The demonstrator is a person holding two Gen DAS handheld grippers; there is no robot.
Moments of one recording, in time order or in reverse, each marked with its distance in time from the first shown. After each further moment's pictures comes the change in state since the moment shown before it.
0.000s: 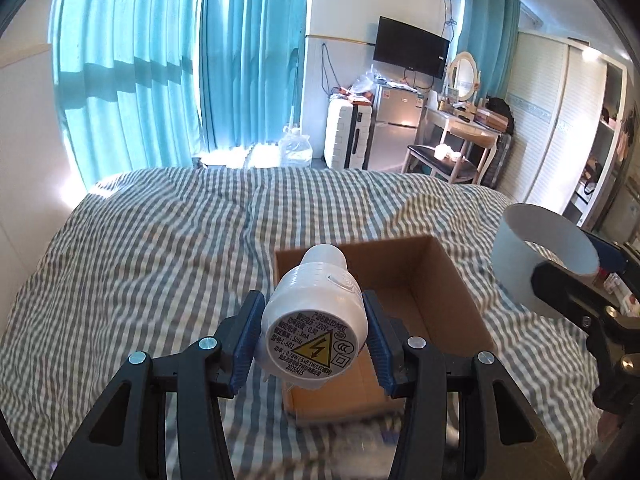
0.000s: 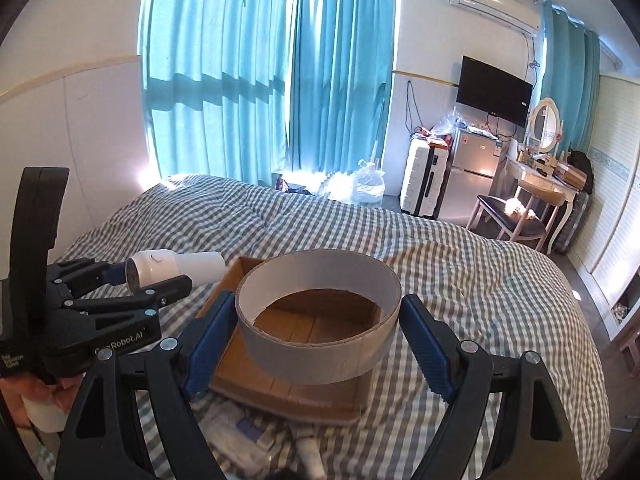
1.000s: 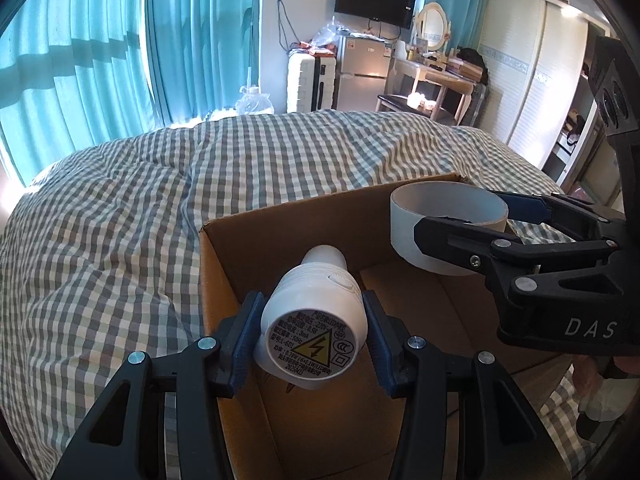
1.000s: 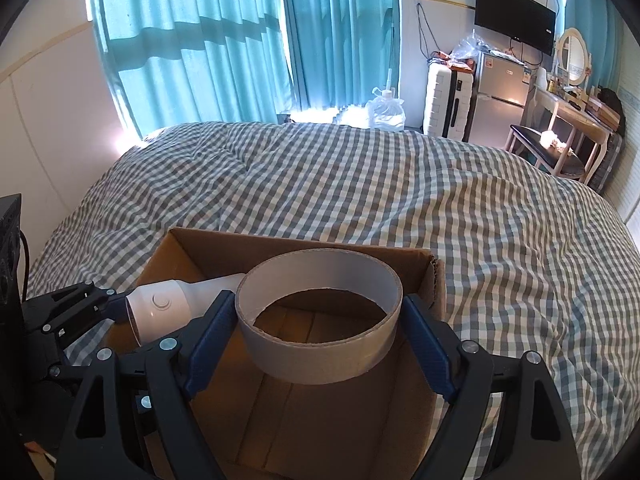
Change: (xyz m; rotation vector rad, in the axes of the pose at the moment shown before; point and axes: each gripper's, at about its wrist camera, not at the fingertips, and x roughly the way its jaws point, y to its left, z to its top) left arm 0.131 -0.013 -0.016 0.110 0.145 -0.106; right arm 0.186 -0.035 -0.019 0.086 0.231 0.097
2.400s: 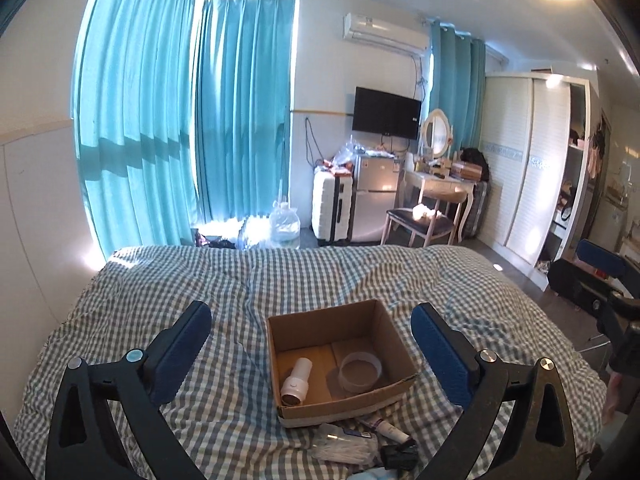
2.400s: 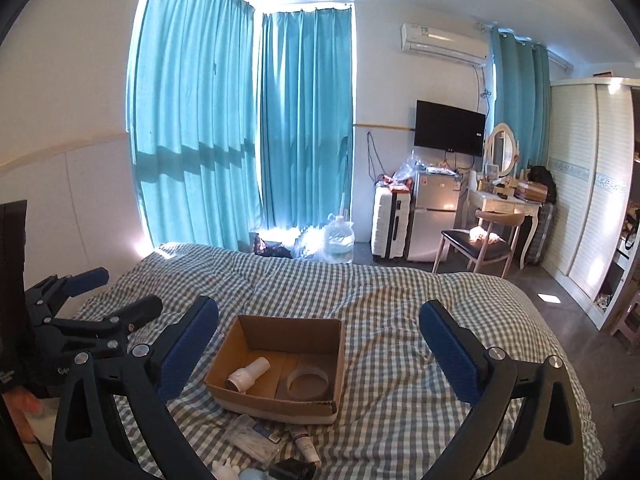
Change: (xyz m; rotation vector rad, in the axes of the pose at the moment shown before) left arm -0.311 -0.042 -0.011 -0.044 -0.405 0.094; right arm -0.357 0.052 -0.050 0.012 -0.445 -0.160
